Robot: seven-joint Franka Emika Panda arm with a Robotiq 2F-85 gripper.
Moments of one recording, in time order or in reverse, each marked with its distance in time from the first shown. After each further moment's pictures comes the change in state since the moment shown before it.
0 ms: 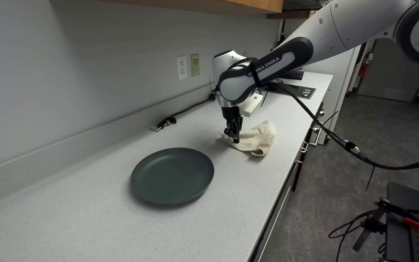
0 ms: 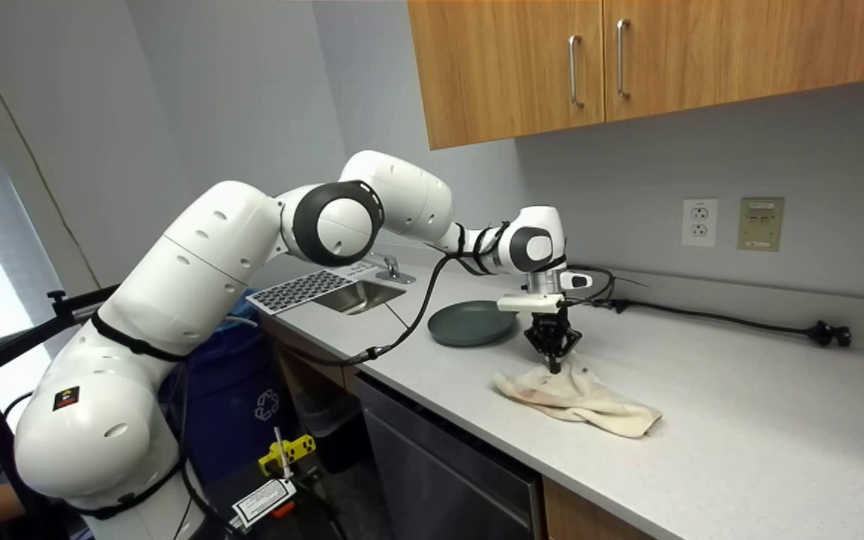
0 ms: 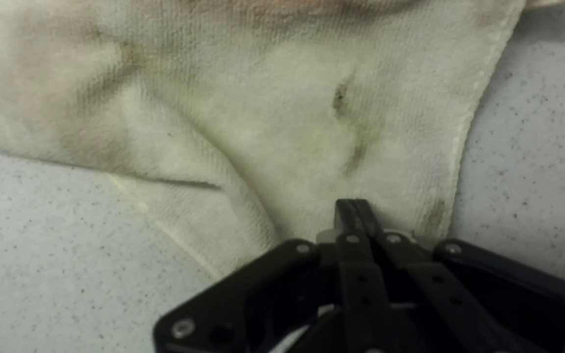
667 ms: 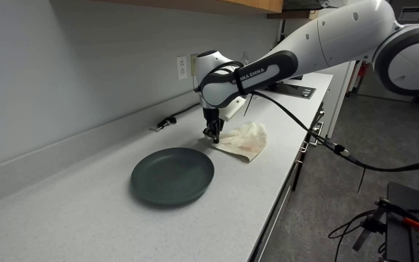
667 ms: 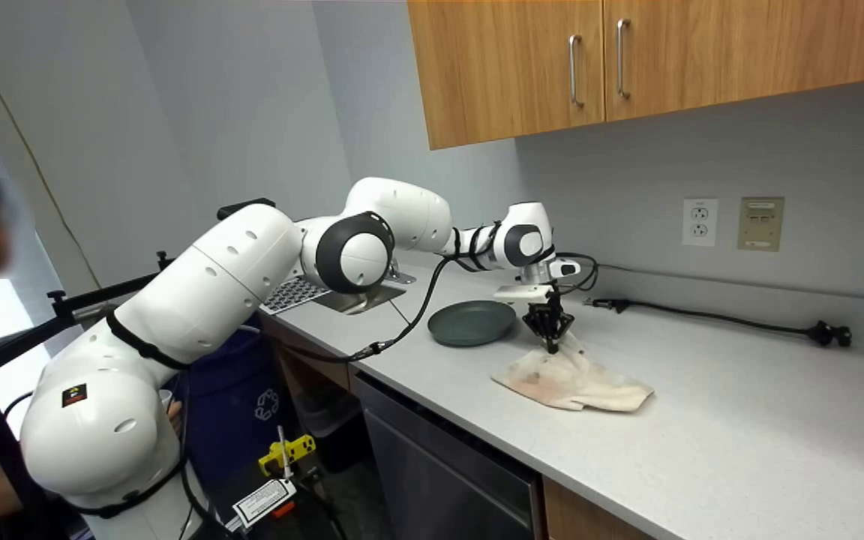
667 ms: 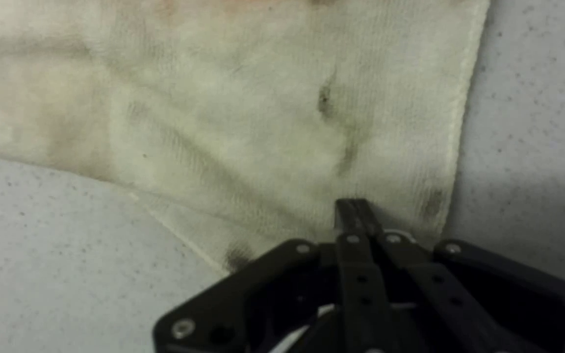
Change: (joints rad) arm 0.060 0.163 0.011 0.278 0.000 -0.001 0.098
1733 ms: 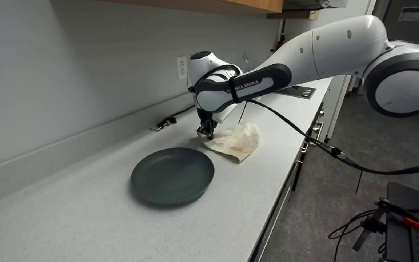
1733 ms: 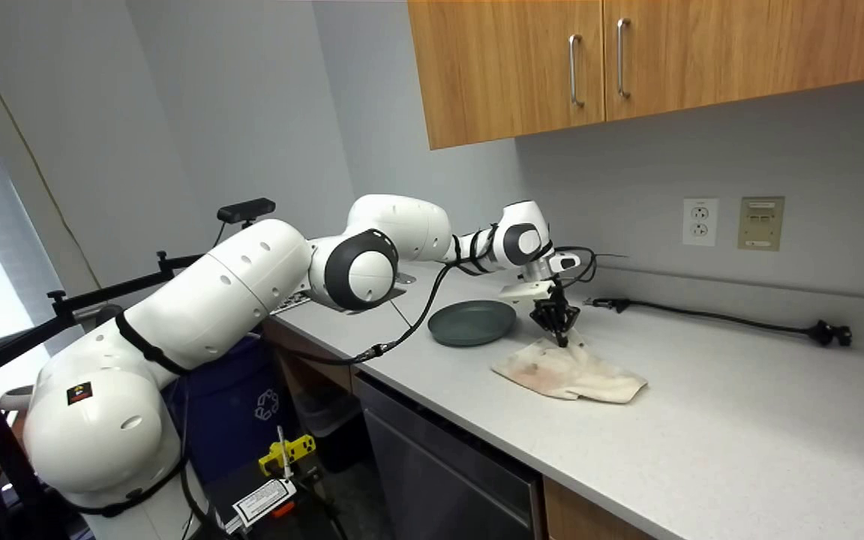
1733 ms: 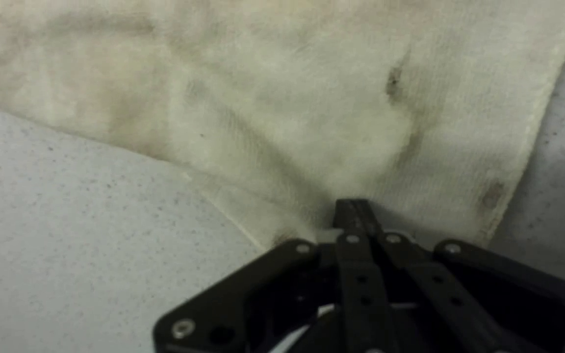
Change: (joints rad) arm 0.037 0.100 -0.054 0.165 -0.040 0.003 0.037
